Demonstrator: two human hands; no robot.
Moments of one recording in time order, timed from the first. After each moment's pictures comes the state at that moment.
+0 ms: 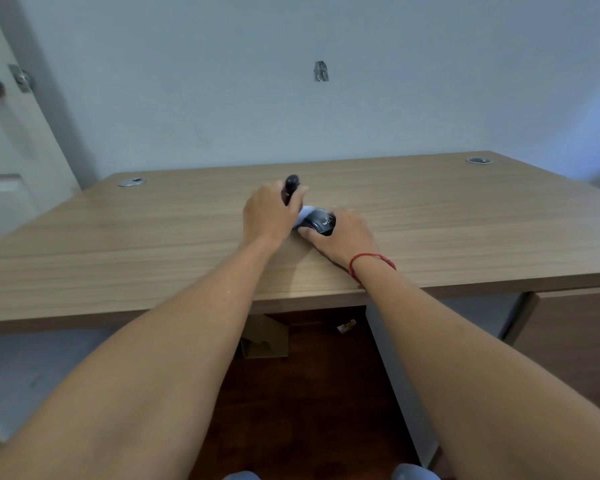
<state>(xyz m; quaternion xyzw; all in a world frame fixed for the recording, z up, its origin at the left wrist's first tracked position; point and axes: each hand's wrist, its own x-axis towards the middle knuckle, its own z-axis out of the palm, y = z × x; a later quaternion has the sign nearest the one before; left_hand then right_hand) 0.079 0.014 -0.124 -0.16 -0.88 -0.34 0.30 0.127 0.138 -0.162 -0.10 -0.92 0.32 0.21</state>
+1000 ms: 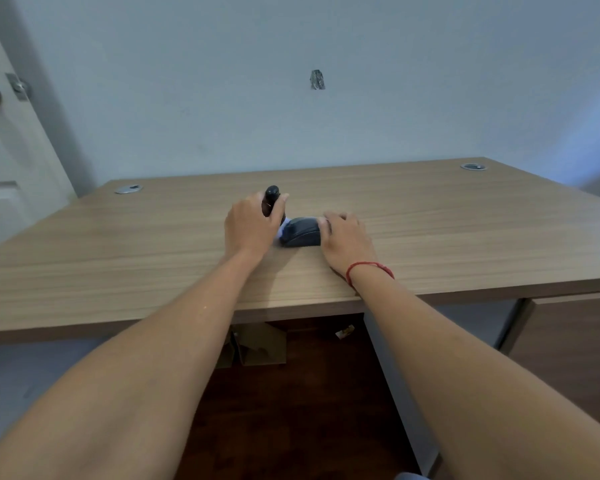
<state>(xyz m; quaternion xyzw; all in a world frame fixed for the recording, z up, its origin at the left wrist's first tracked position) 0.080 -0.007 -0.129 -0.15 -0.86 -0.36 0.32 0.128 0.139 -0.159 -0.10 -0.94 0.27 0.20</state>
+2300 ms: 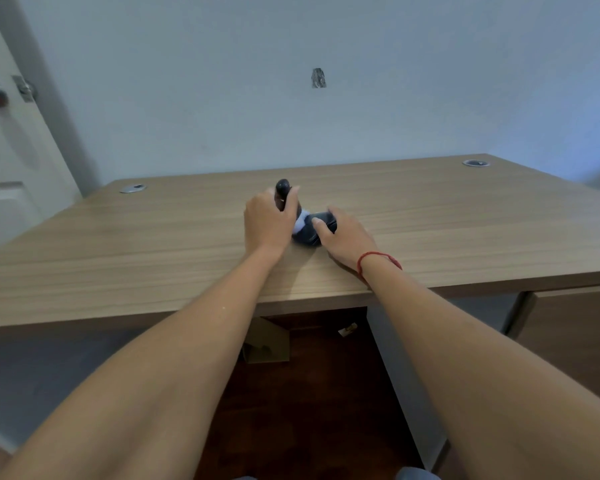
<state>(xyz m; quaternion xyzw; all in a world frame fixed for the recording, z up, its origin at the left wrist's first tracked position) 0.089 0.013 -0.131 -0.14 -0.84 -0.42 0.31 0.138 0.138 -0.149 -0.09 -0.92 0.35 0.15</state>
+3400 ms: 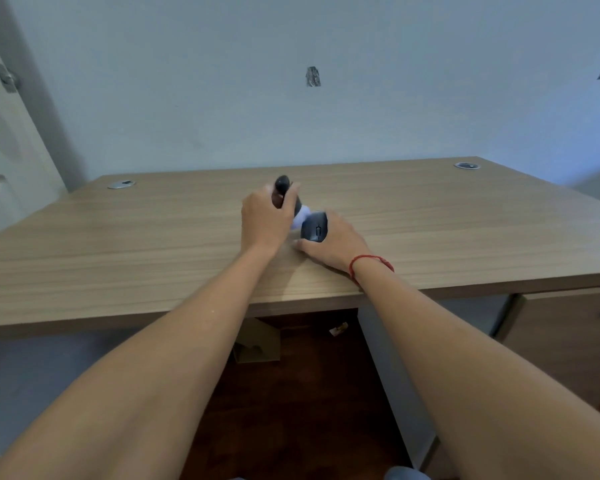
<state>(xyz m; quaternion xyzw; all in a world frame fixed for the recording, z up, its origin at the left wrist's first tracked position) 0.083 0.020 -0.131 -0.17 -0.82 -0.45 0.32 0.136 0.138 -0.153 -0.09 -0.93 0.34 0.13</state>
